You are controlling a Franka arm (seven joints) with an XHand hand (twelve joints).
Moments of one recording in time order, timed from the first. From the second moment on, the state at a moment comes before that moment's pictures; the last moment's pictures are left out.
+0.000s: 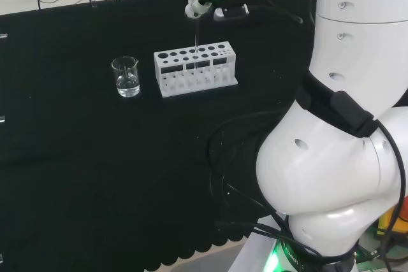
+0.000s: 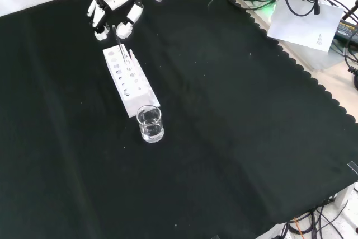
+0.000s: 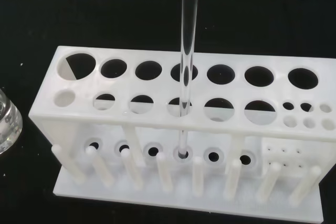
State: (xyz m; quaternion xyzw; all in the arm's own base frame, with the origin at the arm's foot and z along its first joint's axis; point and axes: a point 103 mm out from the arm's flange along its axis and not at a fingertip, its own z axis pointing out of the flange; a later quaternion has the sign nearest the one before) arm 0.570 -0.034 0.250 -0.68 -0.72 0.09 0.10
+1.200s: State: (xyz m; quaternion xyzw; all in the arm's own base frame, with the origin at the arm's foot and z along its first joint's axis) arm 0.569 -0.029 0.248 -0.67 -0.73 0.10 0.10
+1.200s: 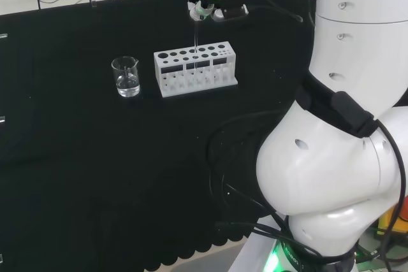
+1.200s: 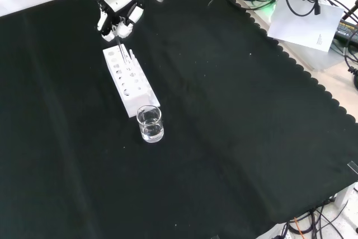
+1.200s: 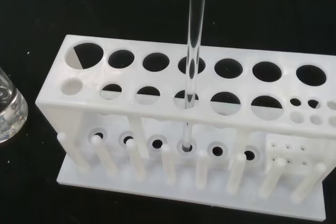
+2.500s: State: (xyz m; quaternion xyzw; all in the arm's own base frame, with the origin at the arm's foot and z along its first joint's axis) arm 0.575 -0.016 0.252 -0.66 -0.74 0.04 0.09
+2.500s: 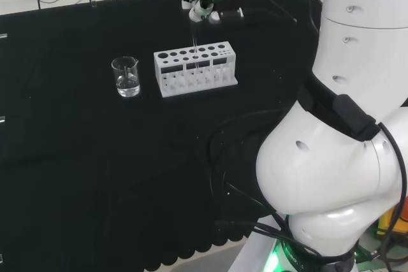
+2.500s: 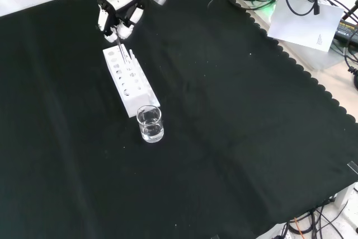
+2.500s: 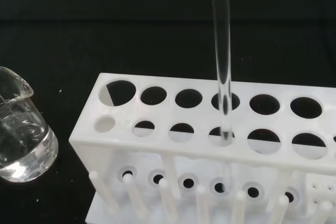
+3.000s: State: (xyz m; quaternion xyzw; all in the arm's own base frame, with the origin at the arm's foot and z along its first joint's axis) arm 0.574 -0.023 0.250 -0.67 -0.74 0.06 0.10
